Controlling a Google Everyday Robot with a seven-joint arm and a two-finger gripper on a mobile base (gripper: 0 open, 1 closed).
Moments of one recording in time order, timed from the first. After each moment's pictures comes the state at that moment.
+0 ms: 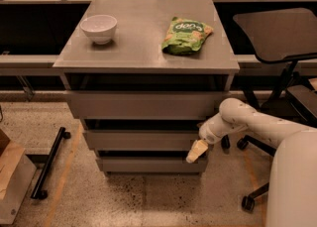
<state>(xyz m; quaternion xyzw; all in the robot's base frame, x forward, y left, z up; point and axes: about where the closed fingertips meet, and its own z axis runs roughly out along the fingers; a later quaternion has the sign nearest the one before) 0.640 -0.157 0.465 -0.53 0.81 0.17 0.20</state>
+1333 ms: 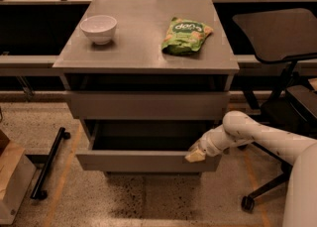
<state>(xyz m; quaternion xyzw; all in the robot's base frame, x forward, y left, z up) 0.599 -0.145 0.451 -0.50 0.82 0.22 0.20</state>
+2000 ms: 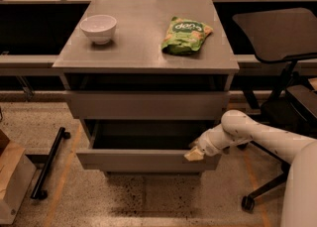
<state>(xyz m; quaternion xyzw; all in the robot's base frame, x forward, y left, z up) 0.596 -0.141 0.449 -0.50 0.81 0.23 0.20</state>
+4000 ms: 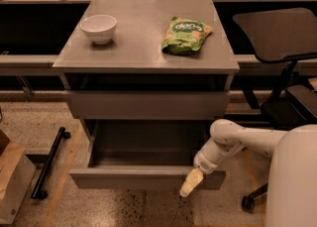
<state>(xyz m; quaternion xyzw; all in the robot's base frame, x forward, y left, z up) 0.501 -0.132 0.422 -0.46 0.85 0.25 0.03</state>
